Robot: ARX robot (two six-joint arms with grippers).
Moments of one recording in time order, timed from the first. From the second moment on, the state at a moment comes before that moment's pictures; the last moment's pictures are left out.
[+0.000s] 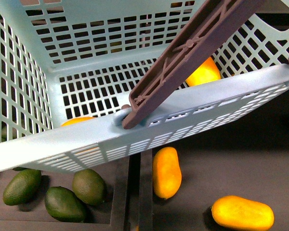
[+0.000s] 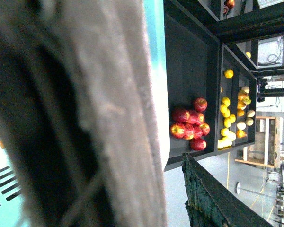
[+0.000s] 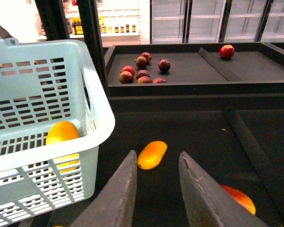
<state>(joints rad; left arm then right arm) -0.61 1.61 1.36 -0.32 0.28 -0.98 0.00 0.01 0.02 0.00 0.00 0.00</state>
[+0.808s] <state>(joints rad) -0.62 1.61 1.36 -0.32 0.29 -0.99 0.00 0.00 0.02 0.00 0.00 0.00</state>
